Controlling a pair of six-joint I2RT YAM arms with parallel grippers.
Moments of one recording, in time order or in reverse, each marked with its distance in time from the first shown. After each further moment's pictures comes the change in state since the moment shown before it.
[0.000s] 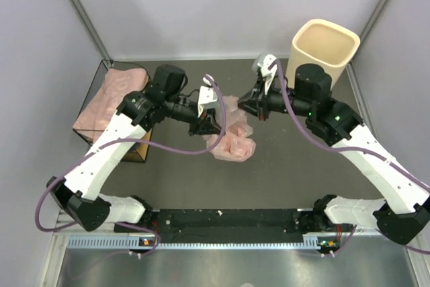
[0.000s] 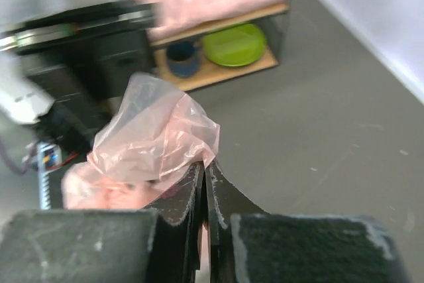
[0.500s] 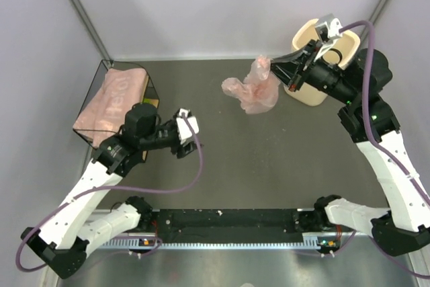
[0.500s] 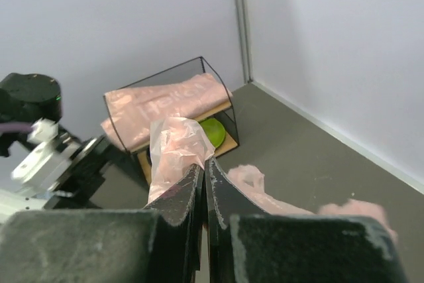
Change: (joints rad) left arm 0.011 -0.466 -0.487 0.197 -0.423 0.095; right arm -0.288 -0.056 0.133 0.148 -0.031 0.280
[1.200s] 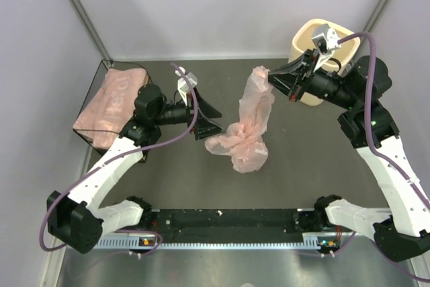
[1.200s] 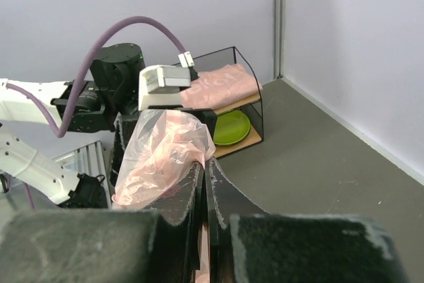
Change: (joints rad) left arm 0.123 0.268 -0.079 0.754 0.390 -1.004; right arm 0.000 -0.050 -0.077 0.055 -0.137 0.005
